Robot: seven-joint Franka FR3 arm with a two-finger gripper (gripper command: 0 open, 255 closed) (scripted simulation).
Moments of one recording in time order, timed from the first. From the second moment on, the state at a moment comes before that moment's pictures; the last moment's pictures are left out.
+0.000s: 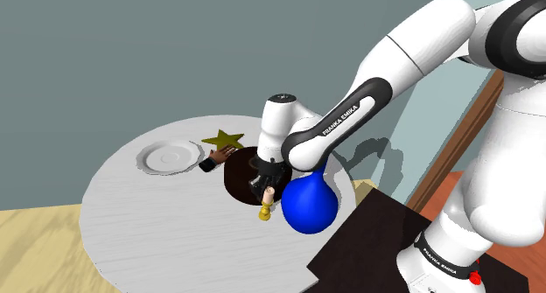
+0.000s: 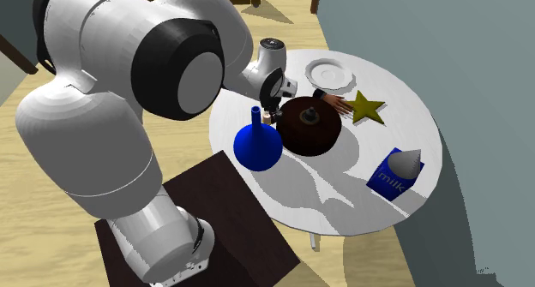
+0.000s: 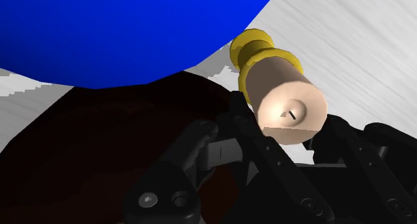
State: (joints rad) arm 0.11 0.21 0.31 -2.36 -0.09 2.59 0.52
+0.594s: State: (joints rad) arm 0.10 0.14 0.32 -2.35 -0.04 2.51 0.49
